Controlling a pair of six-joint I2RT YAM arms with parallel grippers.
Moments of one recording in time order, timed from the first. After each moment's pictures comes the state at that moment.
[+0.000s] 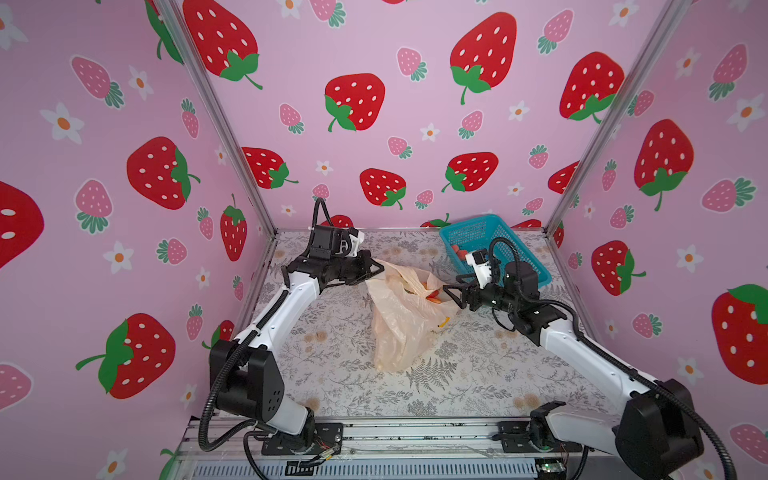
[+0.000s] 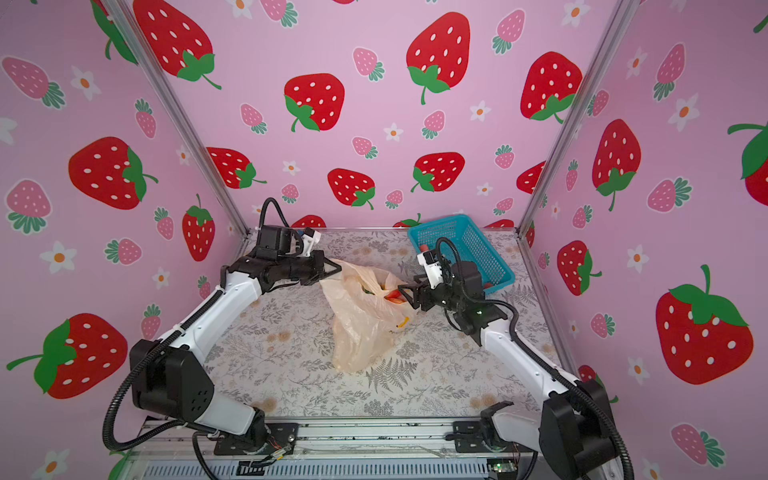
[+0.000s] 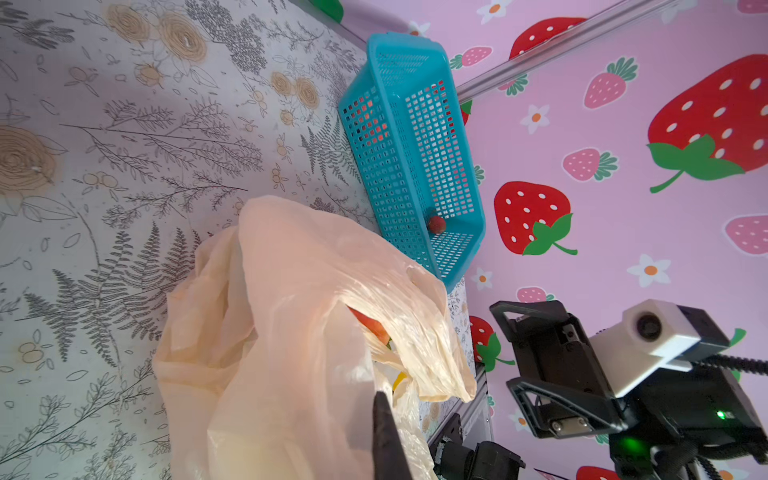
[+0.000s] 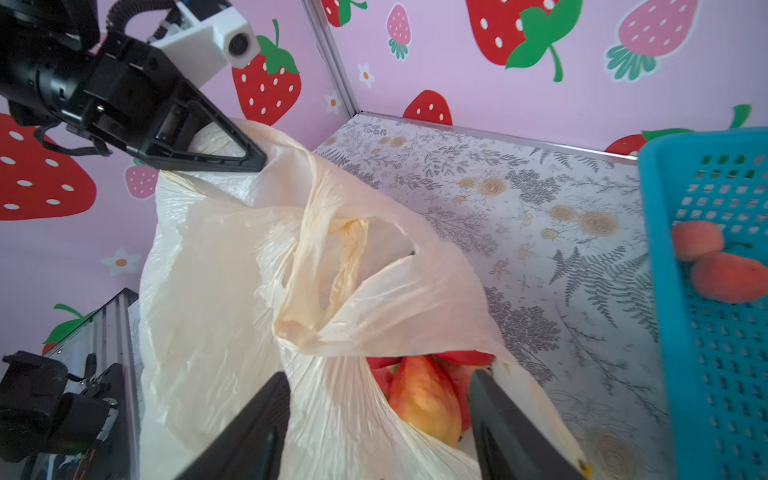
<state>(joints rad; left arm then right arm) -0.22 1.52 1.32 -0.53 0.68 -0.56 0.42 1.21 0.81 0.03 -0.53 0.13</state>
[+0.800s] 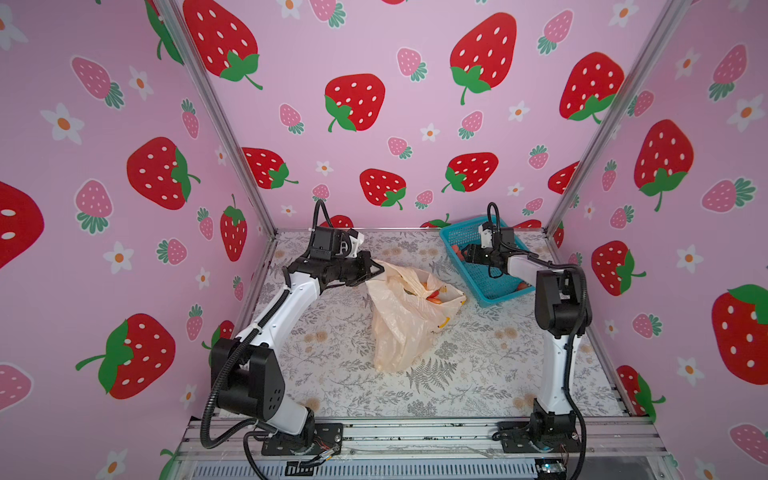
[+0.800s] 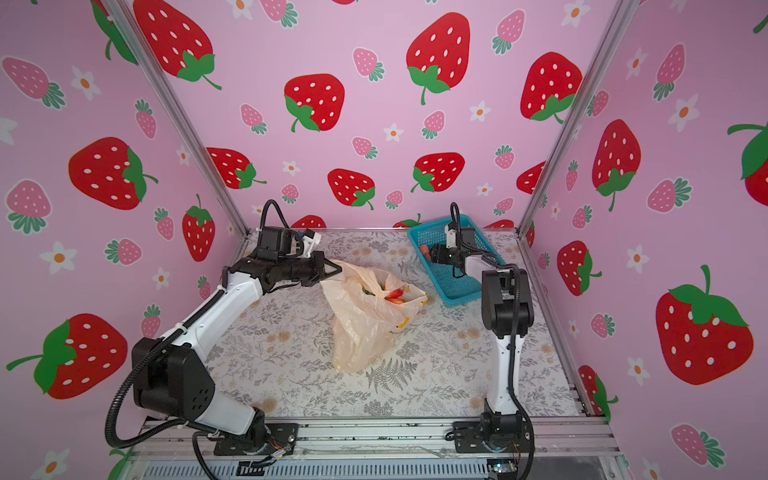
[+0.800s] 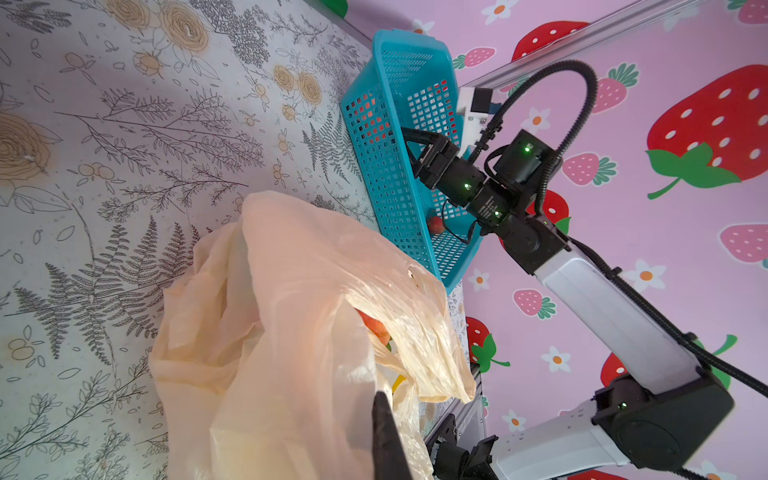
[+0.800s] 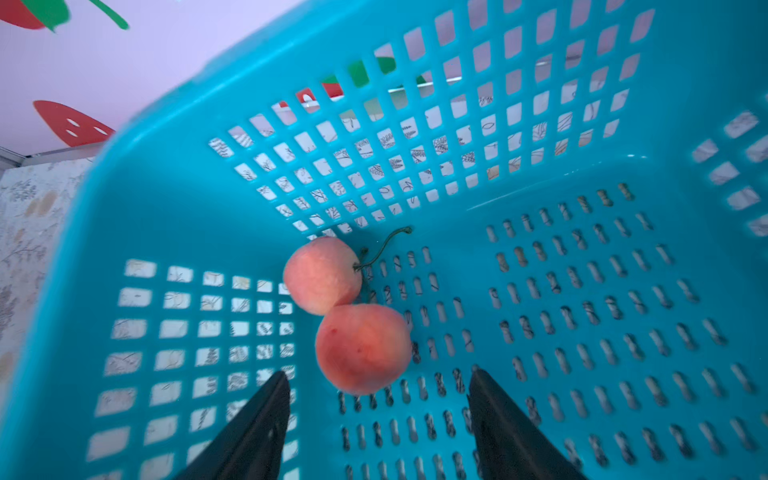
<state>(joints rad) -0.22 1.54 1.31 -0.52 0.69 -0.58 0.19 2.26 1.62 -0.07 -0.32 0.18</state>
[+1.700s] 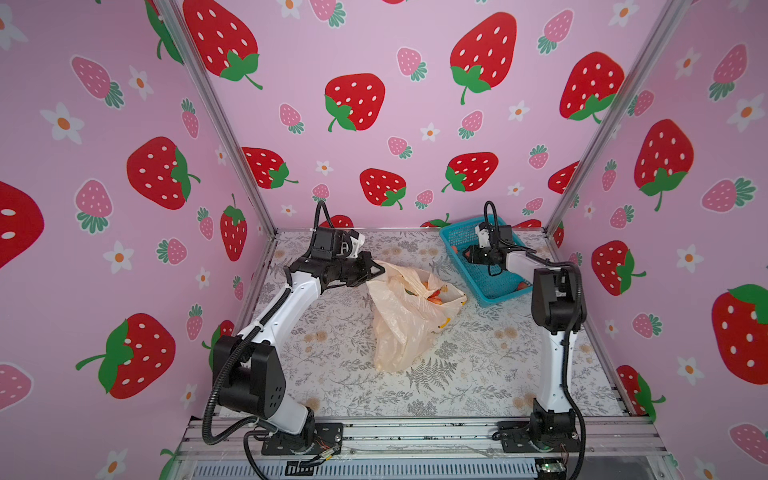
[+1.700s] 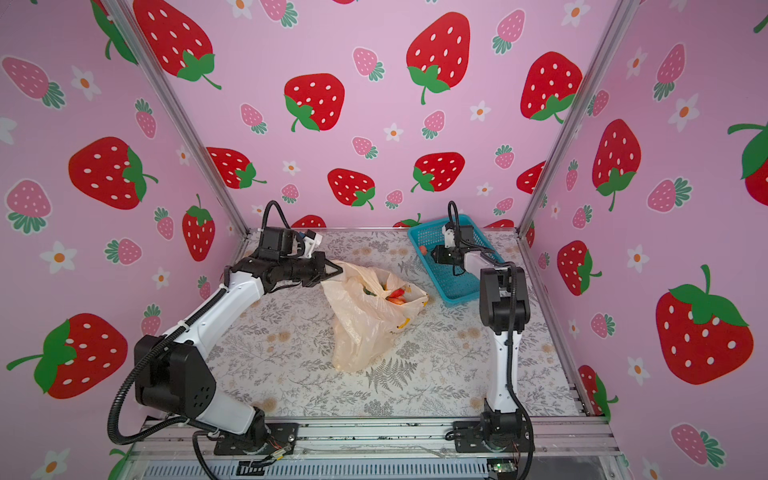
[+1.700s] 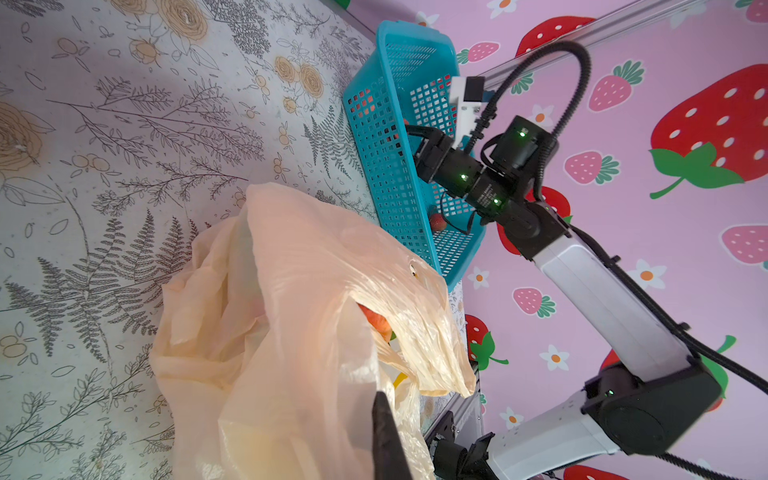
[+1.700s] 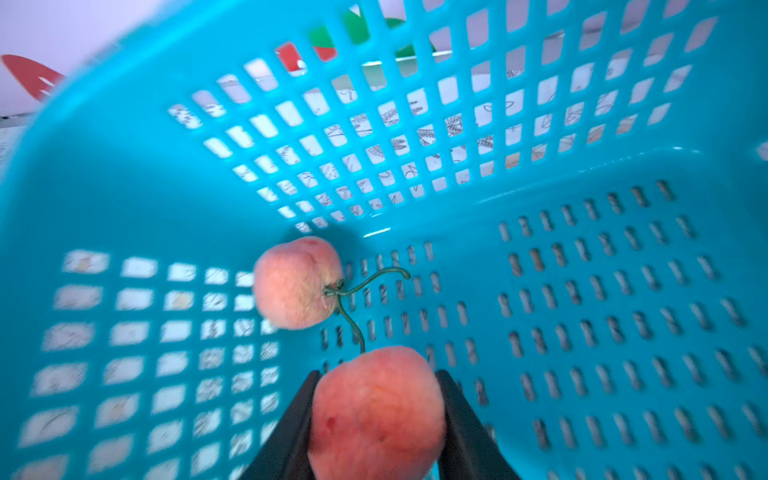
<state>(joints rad) -0.22 1.55 1.31 -0.52 0.70 -0.58 0.17 2.19 1.60 -0.15 -0.35 0.12</state>
